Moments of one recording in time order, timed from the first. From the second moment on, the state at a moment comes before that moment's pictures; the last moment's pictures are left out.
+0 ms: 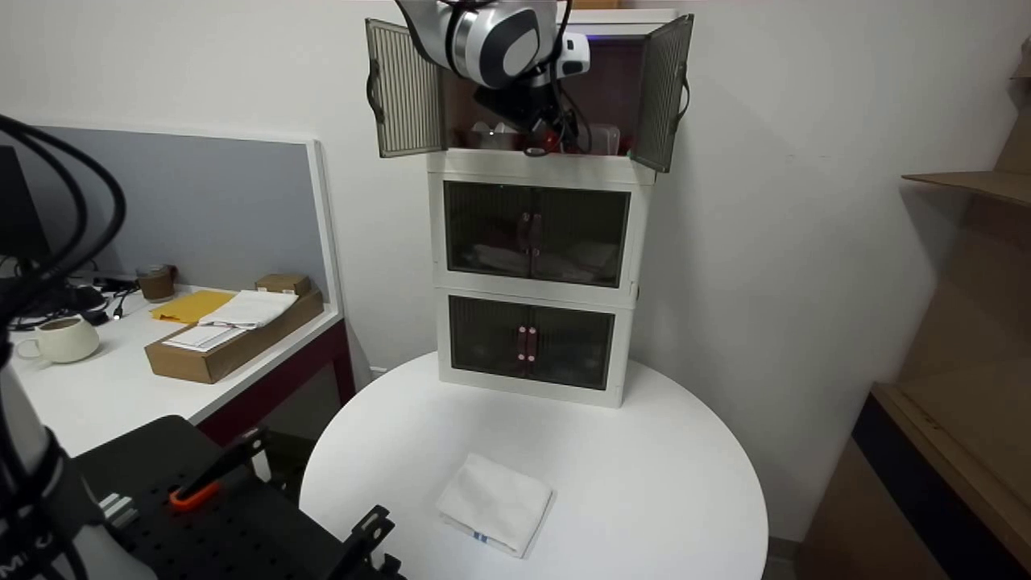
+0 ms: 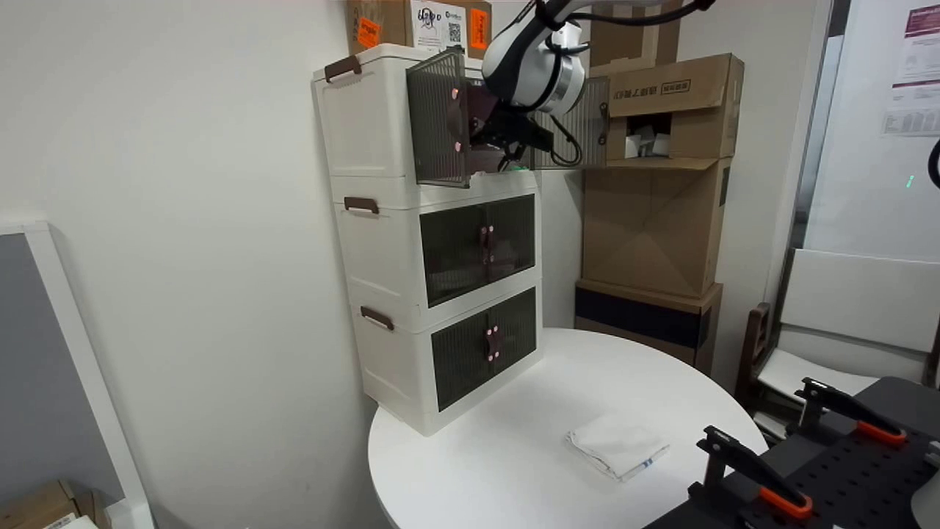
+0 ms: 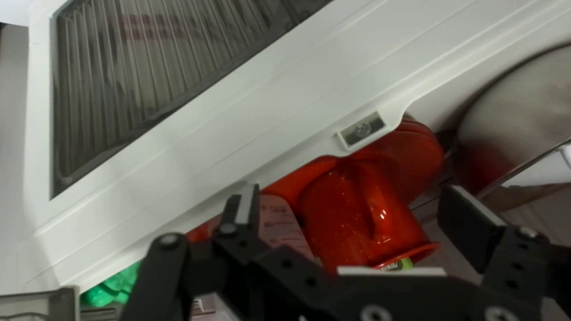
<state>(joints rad) -0.04 0.49 0.13 -1.62 0.26 2.87 0.08</state>
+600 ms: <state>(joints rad) -0.04 0.57 0.14 -1.49 0.26 2.83 0.08</state>
